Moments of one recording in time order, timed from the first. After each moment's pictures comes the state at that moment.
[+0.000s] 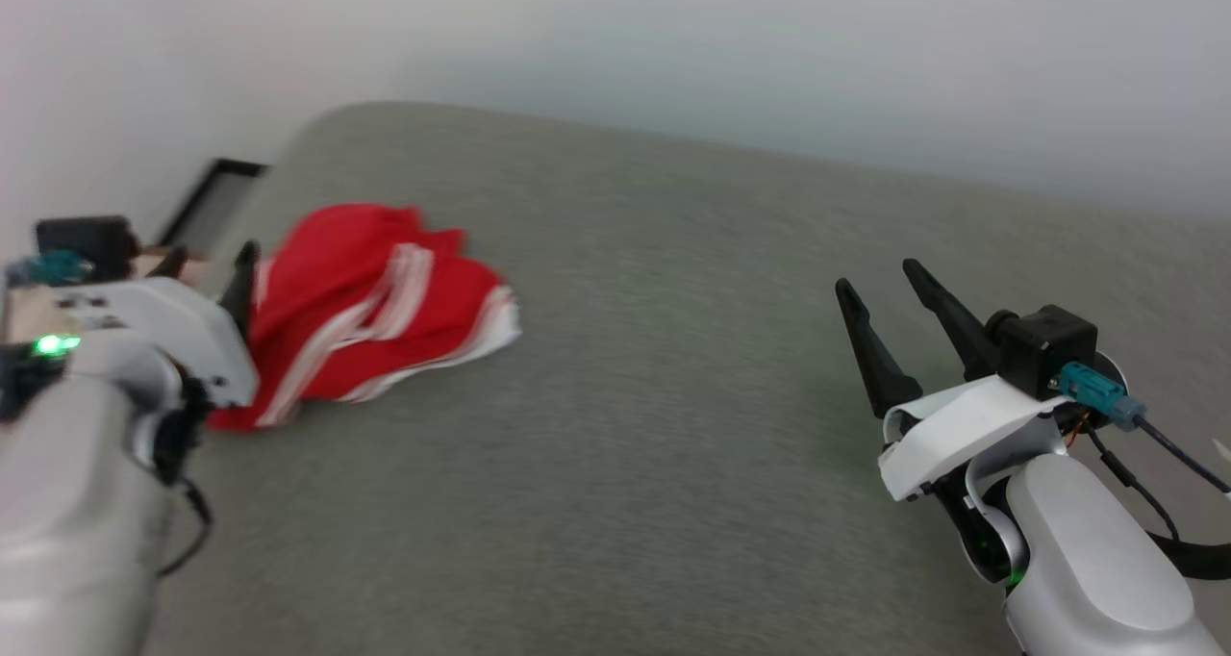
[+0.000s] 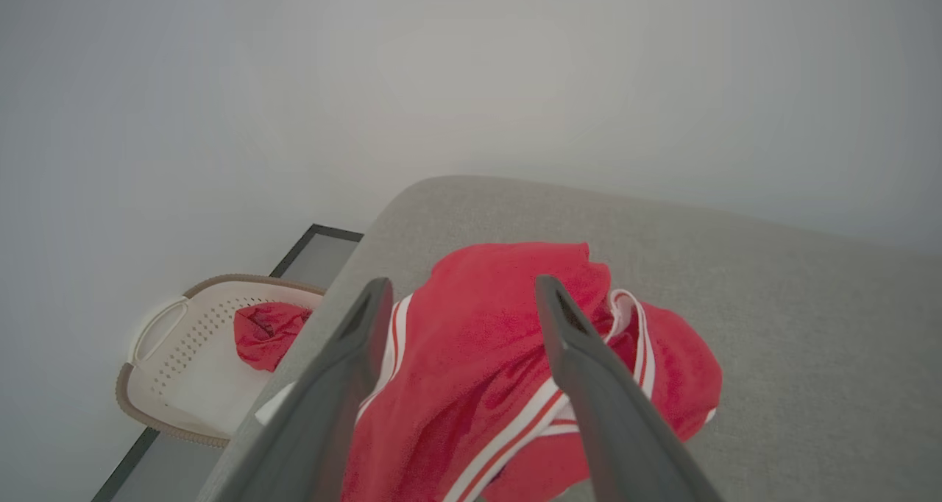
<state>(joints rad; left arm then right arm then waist) -0.76 0.43 -0.19 0.88 -0.51 -0.13 -0.01 -0.52 -0.18 0.37 0.53 0.40 0.13 -0.26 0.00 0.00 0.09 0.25</state>
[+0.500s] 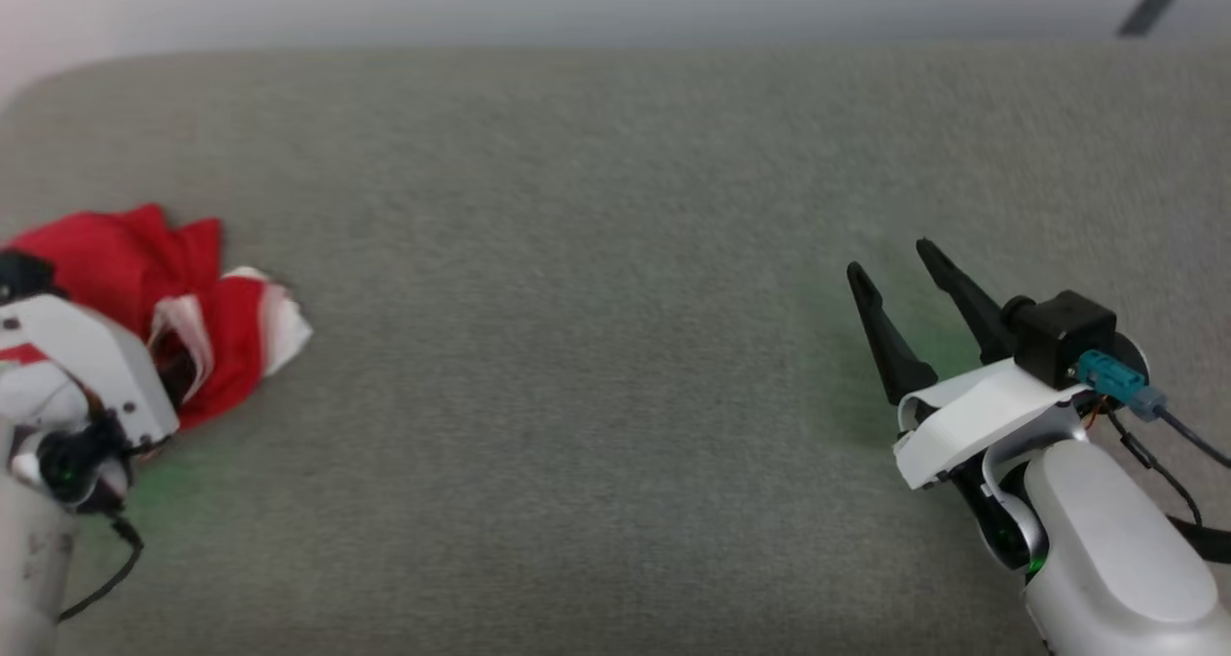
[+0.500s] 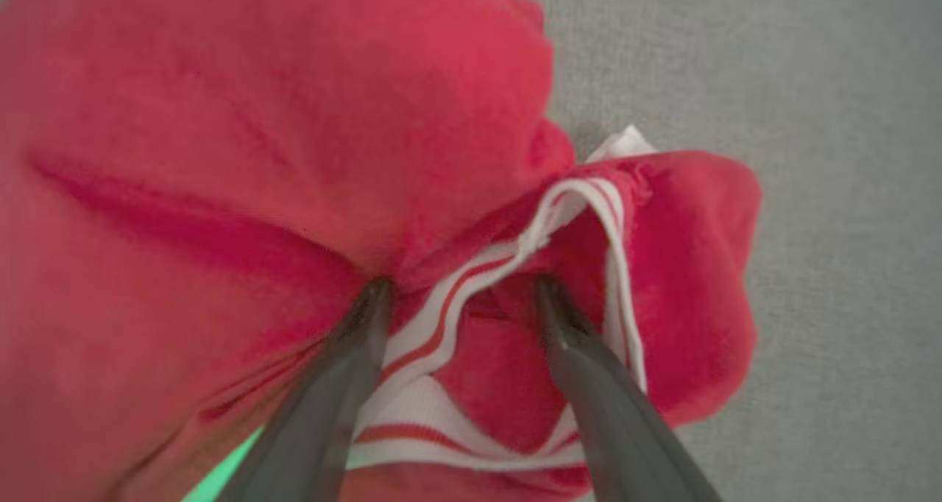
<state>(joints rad) -0.76 0.59 -0.31 0.92 -0.88 -0.13 0.42 -0.53 -0.22 0.38 0.48 0.41 0.13 -0.26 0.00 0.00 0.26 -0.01</state>
